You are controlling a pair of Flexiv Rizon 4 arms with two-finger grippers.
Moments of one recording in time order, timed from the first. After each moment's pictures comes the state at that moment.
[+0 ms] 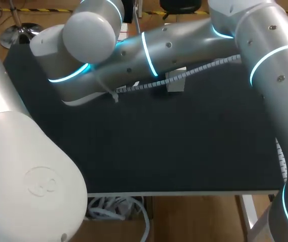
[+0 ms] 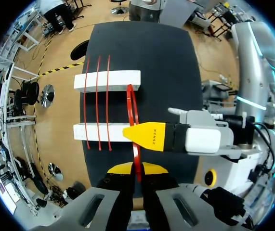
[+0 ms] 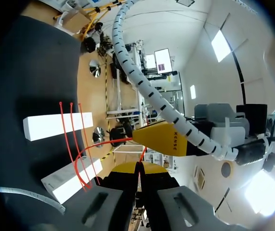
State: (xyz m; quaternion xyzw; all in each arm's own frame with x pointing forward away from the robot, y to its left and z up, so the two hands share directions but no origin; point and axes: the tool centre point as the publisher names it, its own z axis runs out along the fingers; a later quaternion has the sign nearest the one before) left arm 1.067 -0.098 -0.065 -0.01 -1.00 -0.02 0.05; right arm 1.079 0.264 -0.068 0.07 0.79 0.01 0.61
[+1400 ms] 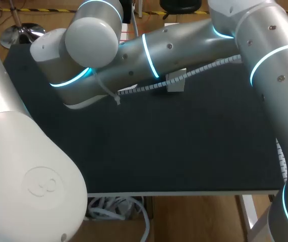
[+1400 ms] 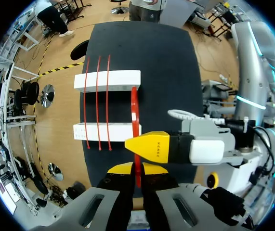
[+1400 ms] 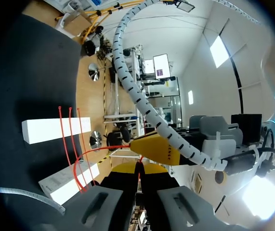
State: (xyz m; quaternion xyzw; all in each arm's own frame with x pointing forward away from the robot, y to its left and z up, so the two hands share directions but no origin) left arm 1.067 -0.098 -0.065 -0.01 -1.00 -0.02 0.05; right arm 1.078 0.277 -0.062 0.05 0.78 0.02 0.63
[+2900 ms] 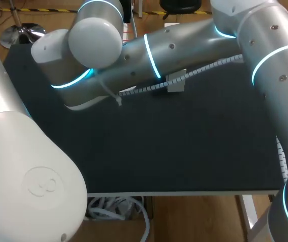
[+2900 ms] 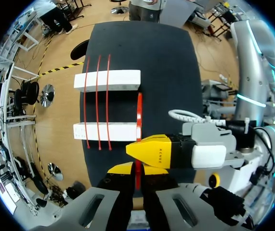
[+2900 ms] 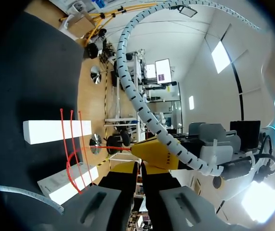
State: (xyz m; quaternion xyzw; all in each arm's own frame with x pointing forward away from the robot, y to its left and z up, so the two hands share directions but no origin) left arm 1.067 -0.096 -0.064 -0.01 -1.00 -0.02 0.05; right arm 1.076 0.285 -0.062 0.02 0.78 0.03 0.62
